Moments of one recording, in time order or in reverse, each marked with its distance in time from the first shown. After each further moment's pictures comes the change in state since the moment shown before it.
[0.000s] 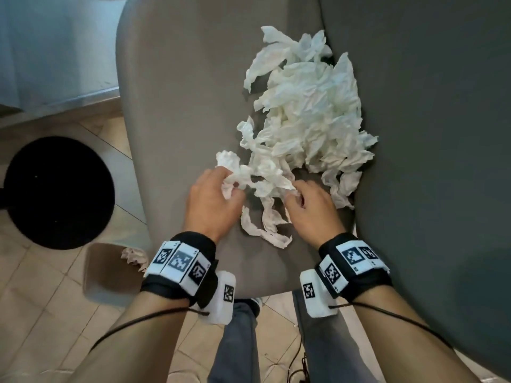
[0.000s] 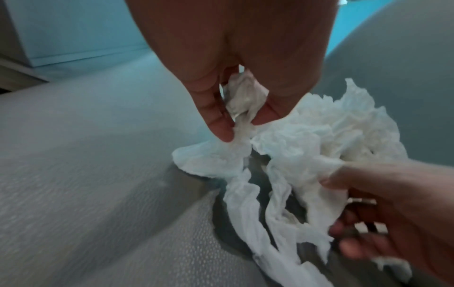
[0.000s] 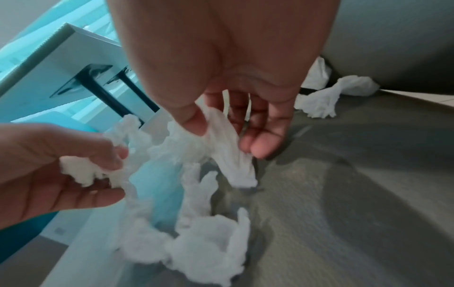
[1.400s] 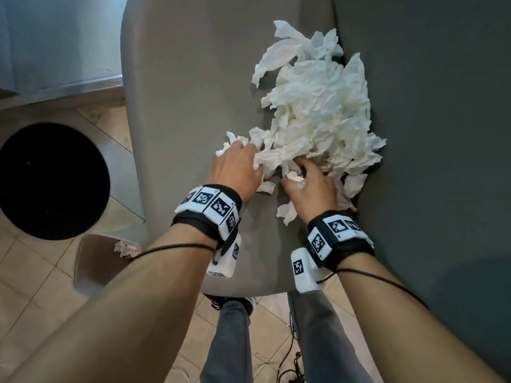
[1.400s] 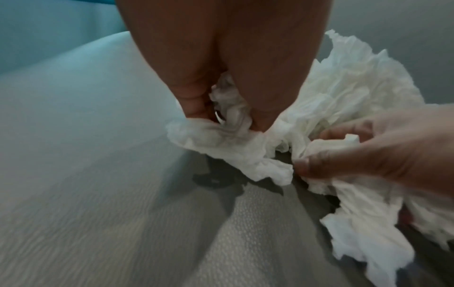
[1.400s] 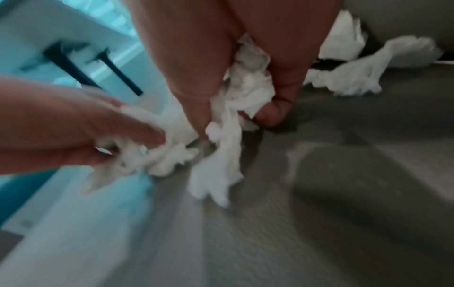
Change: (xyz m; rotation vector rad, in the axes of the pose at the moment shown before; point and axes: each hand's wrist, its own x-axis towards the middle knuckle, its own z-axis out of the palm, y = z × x) left_hand 0.056 0.021 0.023 0.327 -0.232 0.046; right_hand 0.031 -0.017 0.003 -0.007 0.143 0.105
